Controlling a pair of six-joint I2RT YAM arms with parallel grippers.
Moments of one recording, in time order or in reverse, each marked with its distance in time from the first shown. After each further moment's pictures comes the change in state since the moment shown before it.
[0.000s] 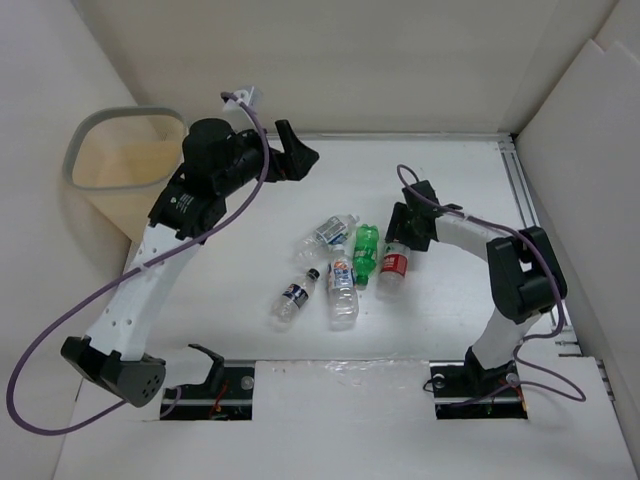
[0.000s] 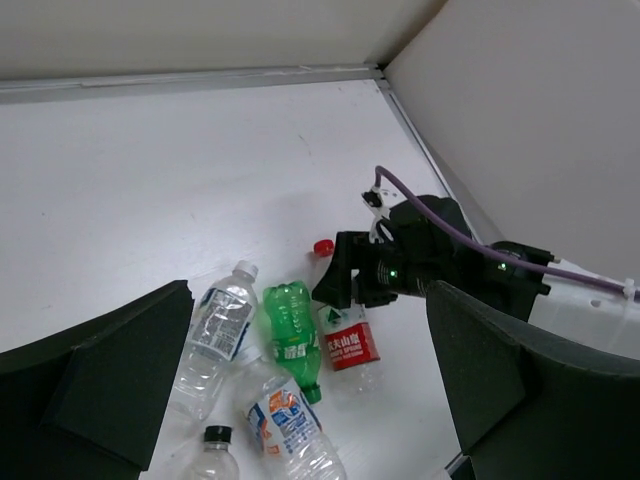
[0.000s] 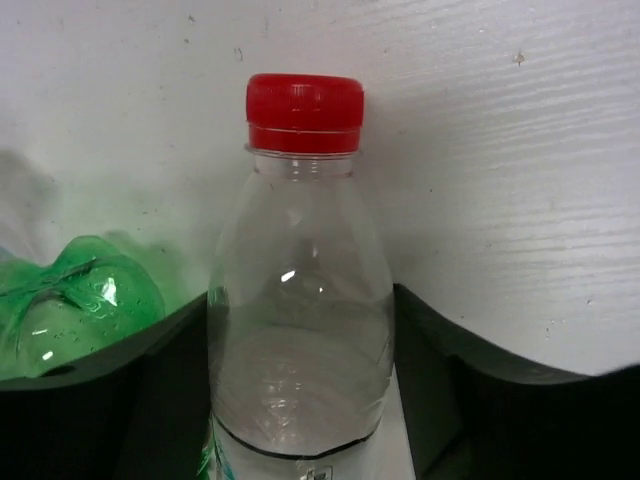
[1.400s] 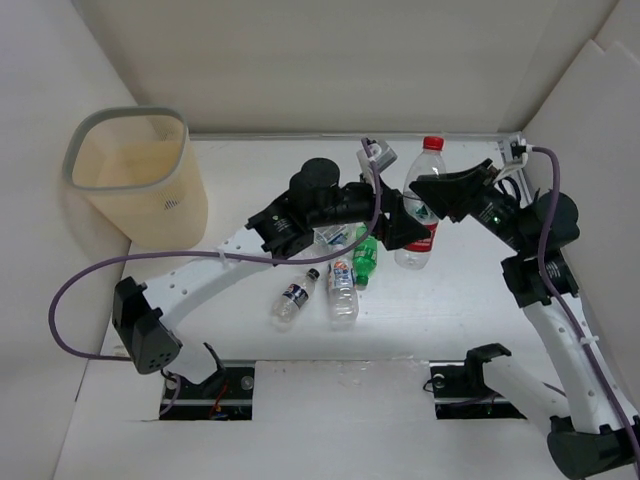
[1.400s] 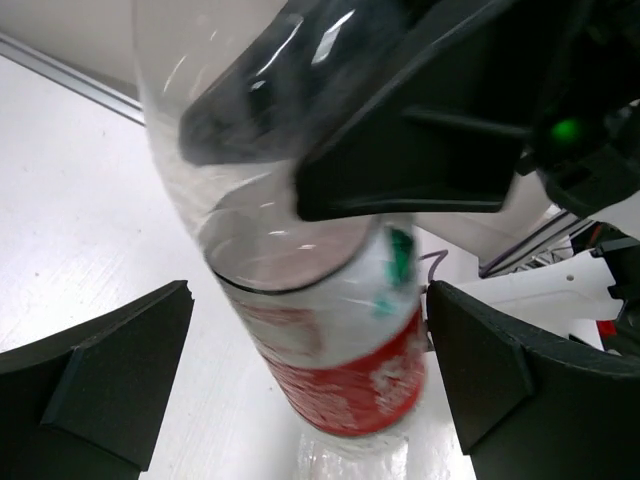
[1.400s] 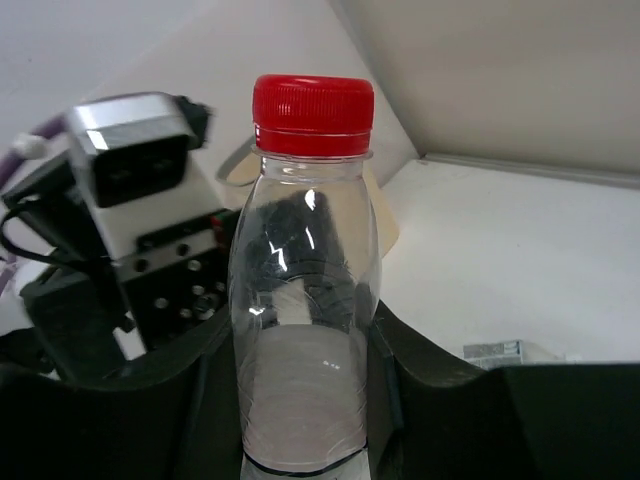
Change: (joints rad) left arm -0.488 0.194 -0.124 0.473 0.268 0.020; right arm -0.117 -0.900 -0.052 0.452 -0.655 0.076
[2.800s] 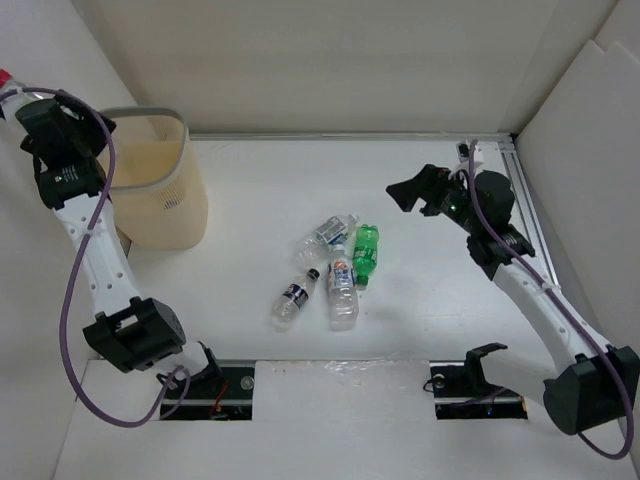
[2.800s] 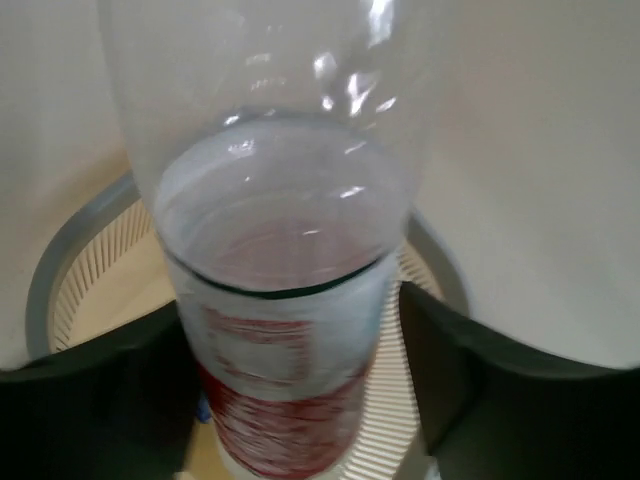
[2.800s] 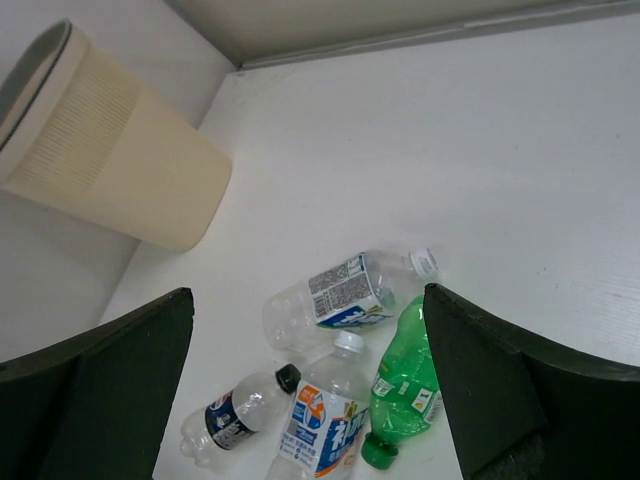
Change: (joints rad) left arm 1.403 -0.009 0.302 -0.510 -0.501 -0.137; right arm 0.043 0.236 -0.085 -0.064 0.251 -0.146
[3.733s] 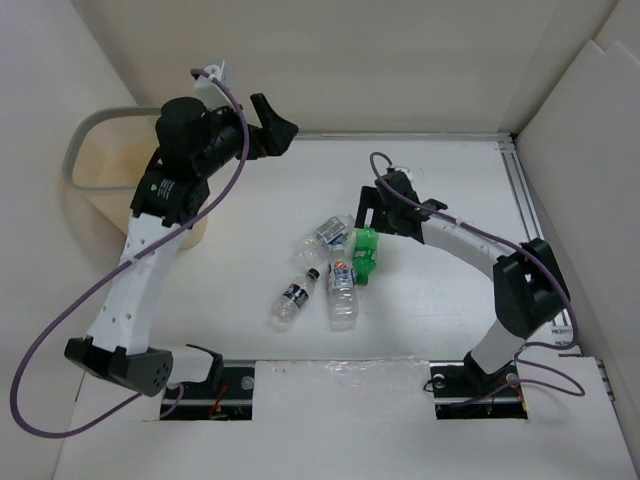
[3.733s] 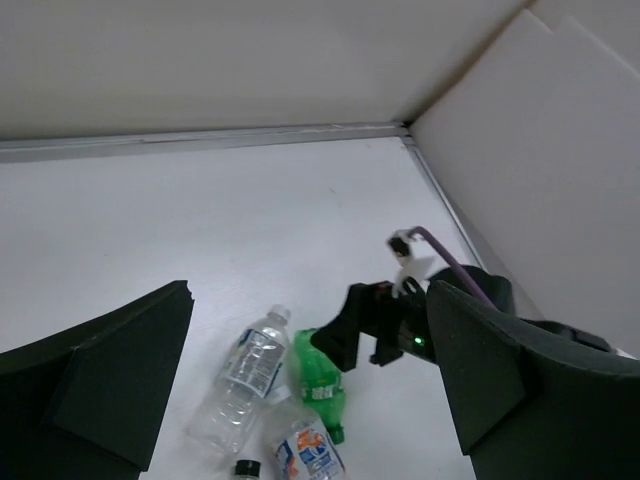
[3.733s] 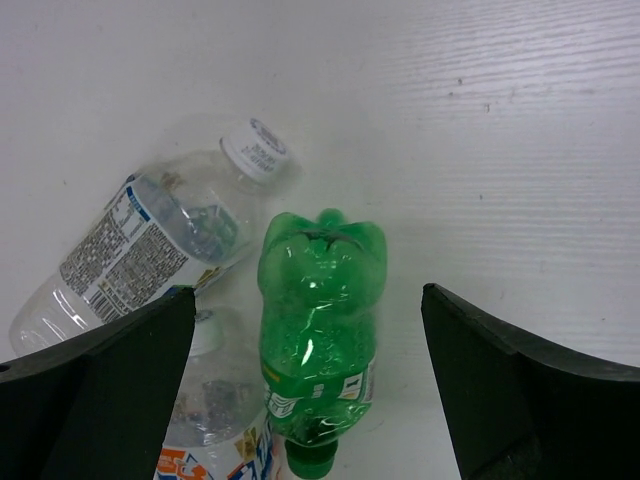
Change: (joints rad) left arm -0.789 -0.119 -0.031 0.005 0.254 0.130; right arm 0.261 0.585 0.261 -0.370 0.529 0.062
